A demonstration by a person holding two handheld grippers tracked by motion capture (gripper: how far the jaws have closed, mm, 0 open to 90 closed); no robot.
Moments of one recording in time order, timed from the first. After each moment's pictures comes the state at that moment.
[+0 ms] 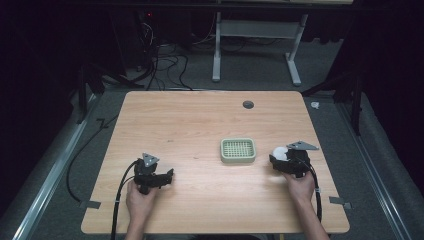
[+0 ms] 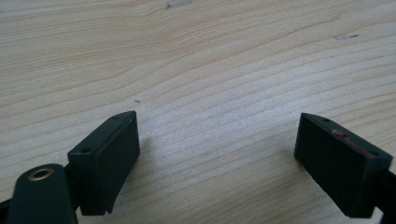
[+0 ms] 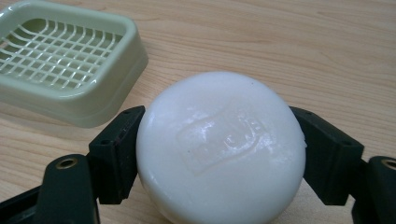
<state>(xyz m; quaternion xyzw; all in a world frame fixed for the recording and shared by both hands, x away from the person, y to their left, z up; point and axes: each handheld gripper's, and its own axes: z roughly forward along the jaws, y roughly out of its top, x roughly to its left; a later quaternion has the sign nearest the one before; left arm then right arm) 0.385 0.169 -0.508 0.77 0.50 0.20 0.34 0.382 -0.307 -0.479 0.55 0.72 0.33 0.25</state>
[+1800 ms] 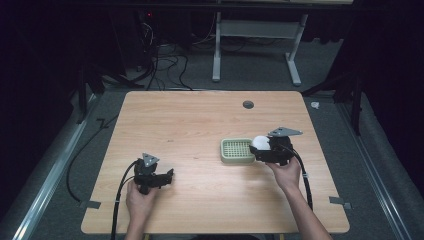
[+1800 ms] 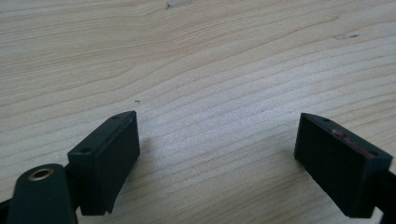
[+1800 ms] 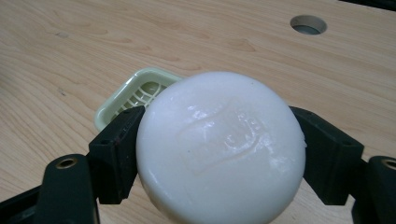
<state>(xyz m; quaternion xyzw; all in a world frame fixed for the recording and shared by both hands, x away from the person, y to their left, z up) 0.385 0.169 -0.508 0.77 0.50 0.20 0.34 0.404 -0.249 -0.432 0.48 0.76 0.38 0.21</state>
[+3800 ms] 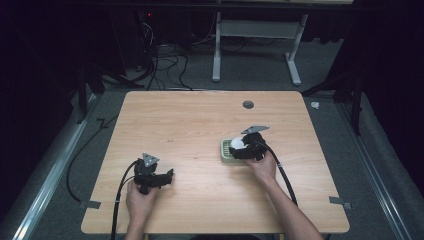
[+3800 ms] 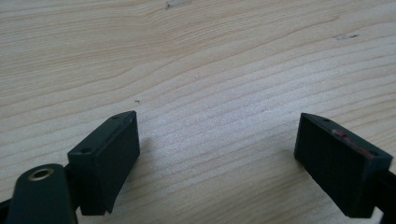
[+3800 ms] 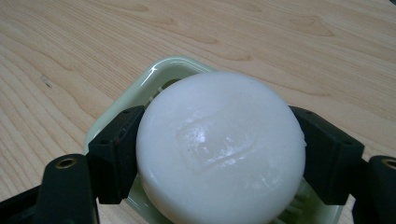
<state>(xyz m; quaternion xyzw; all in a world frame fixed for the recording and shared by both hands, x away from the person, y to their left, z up) 0.385 0.169 -0.508 0.77 0.50 0.20 0.34 0.450 -0.195 -0.474 0.46 0.80 0.34 0.17</state>
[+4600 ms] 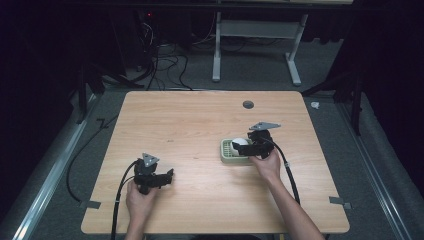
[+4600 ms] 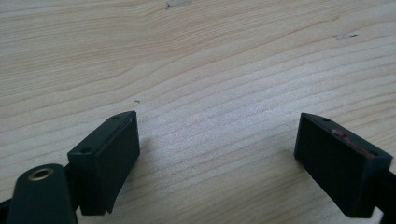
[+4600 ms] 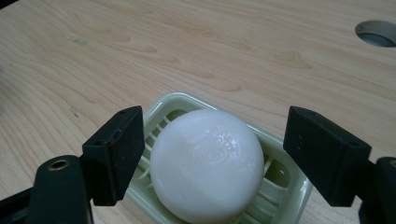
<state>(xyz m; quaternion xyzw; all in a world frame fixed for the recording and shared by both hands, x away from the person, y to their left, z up) 0.385 0.169 -0.508 0.77 0.50 0.20 0.34 0.443 -0.212 -0.453 0.45 0.78 0.40 0.17</state>
